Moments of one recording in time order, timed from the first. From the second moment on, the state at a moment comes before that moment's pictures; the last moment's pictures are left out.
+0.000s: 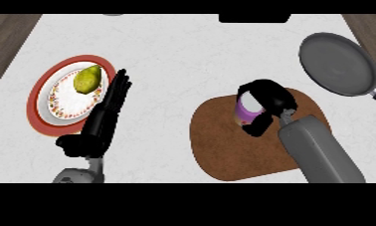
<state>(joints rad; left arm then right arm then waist) -0.06 0.08 -0.16 -1.54 0.04 0.06 -0.11 -0.44 -0.27 0.32 -1.18 0.75 0.35 0.14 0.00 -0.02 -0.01</state>
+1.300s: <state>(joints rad) 0.00 0.07 -0.15 -1.57 0.01 0.04 -0.12 -0.08 -0.36 0.07 -1.81 0.77 0.04 0.08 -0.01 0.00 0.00</state>
